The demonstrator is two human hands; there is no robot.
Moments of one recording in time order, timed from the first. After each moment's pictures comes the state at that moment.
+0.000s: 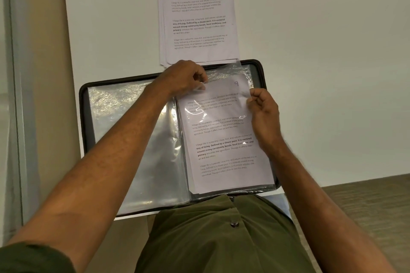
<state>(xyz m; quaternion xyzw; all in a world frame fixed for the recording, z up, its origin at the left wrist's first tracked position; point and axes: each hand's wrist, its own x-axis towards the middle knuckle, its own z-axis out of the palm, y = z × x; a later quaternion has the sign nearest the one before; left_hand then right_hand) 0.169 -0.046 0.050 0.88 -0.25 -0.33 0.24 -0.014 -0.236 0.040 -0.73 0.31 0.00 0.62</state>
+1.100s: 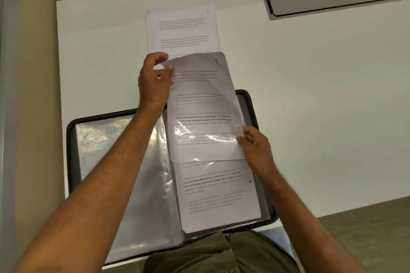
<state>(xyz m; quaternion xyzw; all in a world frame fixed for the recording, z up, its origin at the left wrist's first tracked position) 0.197 -0.055 0.055 0.80 0.03 -0.06 0.60 -0.020 -0.251 0.025 -0.72 0.35 0.08 0.59</state>
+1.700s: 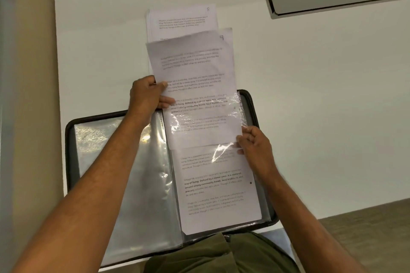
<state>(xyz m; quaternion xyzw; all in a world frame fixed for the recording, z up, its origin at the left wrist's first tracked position) 0.198 -0.025 0.035 0.78 0.13 -0.20 0.57 -0.020 -0.250 0.020 -0.70 0.37 0.07 0.61</state>
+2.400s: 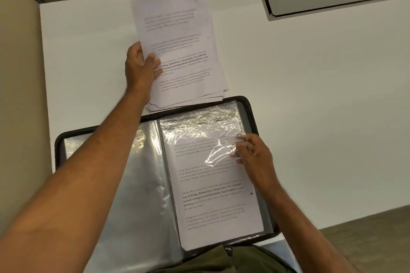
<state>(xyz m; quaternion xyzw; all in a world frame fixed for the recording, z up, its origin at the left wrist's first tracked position) 0.273 -0.058 0.023 0.72 0.14 -0.11 0.67 -0.016 -0.252 0.017 -0.72 0.37 0.07 0.59</state>
